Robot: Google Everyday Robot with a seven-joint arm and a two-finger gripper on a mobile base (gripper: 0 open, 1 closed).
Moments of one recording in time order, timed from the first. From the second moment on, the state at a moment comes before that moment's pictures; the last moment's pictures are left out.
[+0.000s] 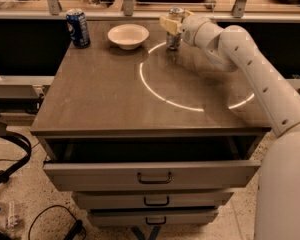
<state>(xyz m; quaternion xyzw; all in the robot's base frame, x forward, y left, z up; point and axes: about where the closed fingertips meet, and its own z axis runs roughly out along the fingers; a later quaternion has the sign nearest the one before) 0.882 -0.094 0.931 -0.24 0.63 0.21 0.70</state>
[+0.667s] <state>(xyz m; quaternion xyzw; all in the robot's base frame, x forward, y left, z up) 0.883 -0.088 0.931 -0.24 0.63 0.22 0.70</state>
